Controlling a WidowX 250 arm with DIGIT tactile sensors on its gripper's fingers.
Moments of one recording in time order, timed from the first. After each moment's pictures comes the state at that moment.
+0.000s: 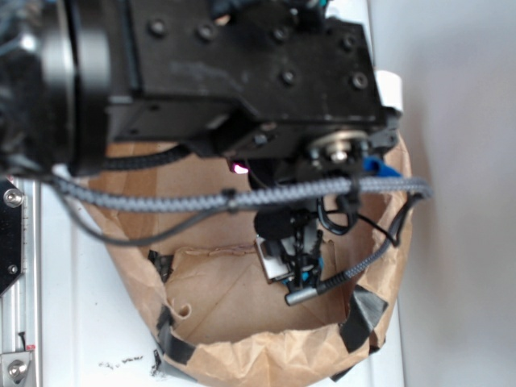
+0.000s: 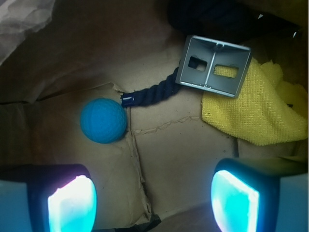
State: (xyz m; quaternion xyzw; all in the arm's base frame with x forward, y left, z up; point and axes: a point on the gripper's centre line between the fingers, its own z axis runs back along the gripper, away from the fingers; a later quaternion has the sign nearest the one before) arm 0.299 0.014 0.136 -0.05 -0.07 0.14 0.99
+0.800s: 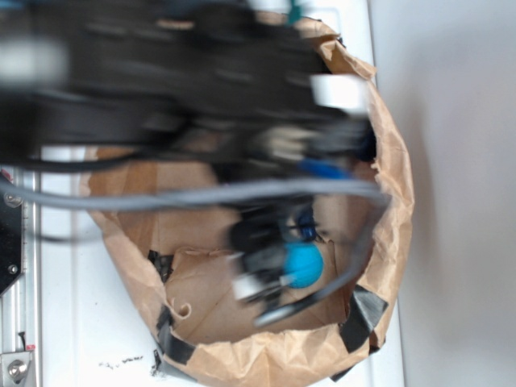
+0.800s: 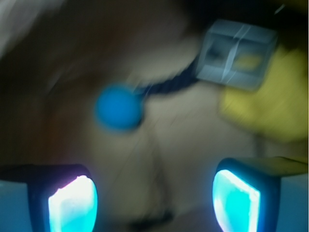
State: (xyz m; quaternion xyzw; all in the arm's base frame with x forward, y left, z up) arm 0.276 0.012 0.139 -0.11 -0.13 0.15 0.97
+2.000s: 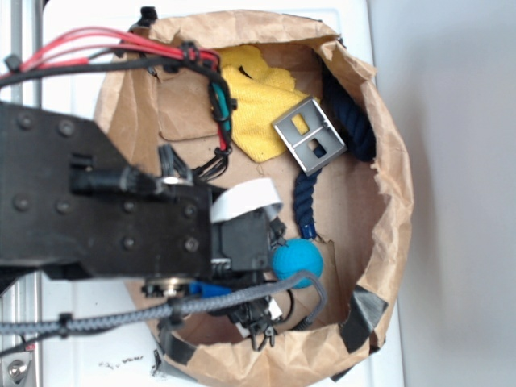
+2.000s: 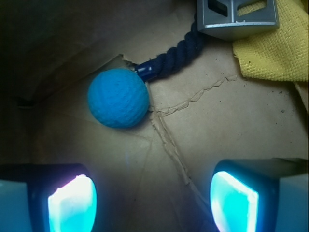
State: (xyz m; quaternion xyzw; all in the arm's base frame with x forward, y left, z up) arm 0.281 -0.042 0.097 -0.09 -0.17 0.23 0.95
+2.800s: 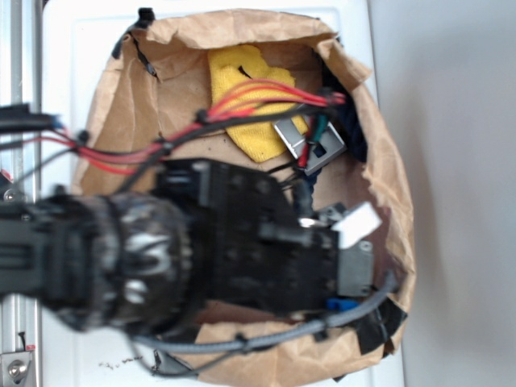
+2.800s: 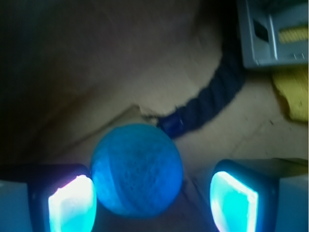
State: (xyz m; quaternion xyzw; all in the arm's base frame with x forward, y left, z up) arm 0.335 -0.046 0.067 -0.05 -0.16 0.28 0.95
